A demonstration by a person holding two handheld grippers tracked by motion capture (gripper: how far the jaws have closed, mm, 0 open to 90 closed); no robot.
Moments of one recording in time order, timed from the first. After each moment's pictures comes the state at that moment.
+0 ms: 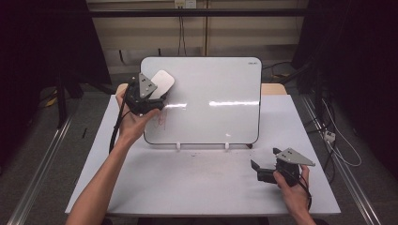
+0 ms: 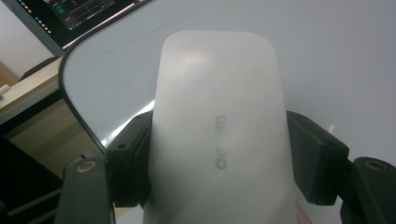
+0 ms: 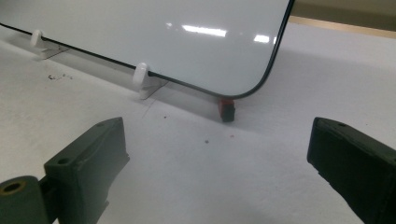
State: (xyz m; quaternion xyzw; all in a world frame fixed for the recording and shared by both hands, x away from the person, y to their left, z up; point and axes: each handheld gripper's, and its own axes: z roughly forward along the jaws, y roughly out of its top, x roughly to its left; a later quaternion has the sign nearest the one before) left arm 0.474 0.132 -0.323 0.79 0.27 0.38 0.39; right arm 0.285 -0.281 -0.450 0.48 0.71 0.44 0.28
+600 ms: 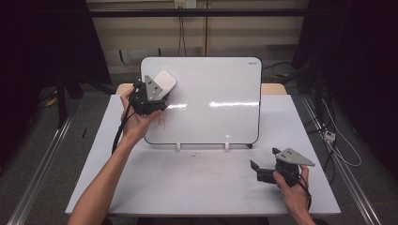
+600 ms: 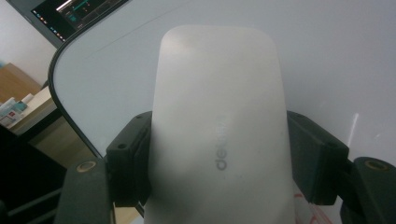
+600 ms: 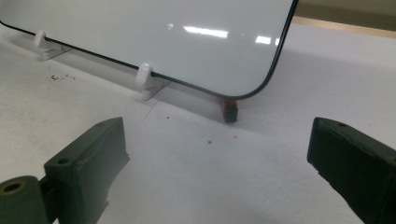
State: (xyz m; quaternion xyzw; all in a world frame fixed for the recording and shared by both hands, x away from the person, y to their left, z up) left arm 0.478 0.123 -0.334 0.79 0.26 0.42 0.37; right arm 0.285 -0.280 -0.450 0.48 0.71 0.44 0.28
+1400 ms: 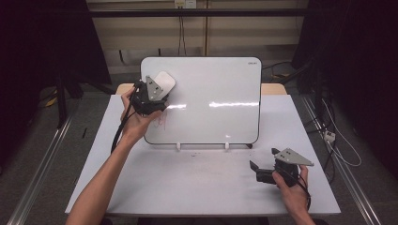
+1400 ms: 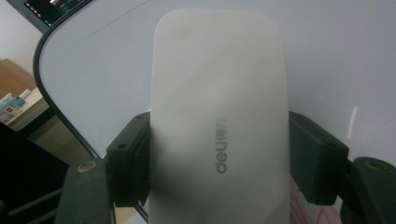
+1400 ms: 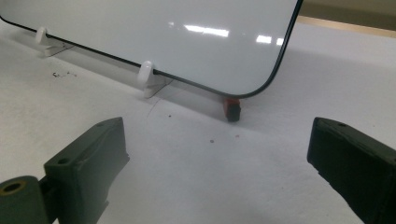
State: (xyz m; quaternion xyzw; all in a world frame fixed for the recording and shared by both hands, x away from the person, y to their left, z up) left arm 0.483 0.125 -0.338 0.80 0.26 0.41 0.35; right arm 0.285 -0.278 -0.451 0.48 0.71 0.44 0.28
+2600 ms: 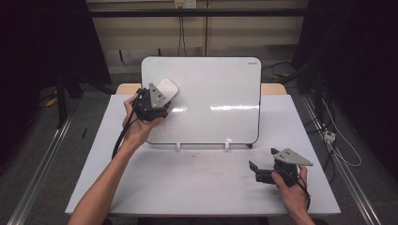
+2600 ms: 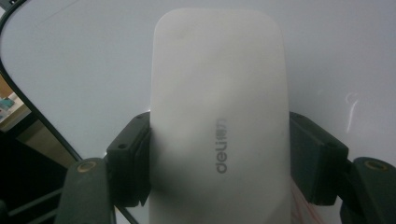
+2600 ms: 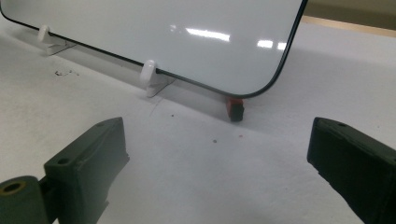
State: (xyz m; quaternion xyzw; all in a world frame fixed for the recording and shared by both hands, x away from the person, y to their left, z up) left arm 0.473 0.120 -0.351 0.81 0.25 0.40 0.35; right arm 0.286 -0.277 -0.451 0.48 0.71 0.43 0.27
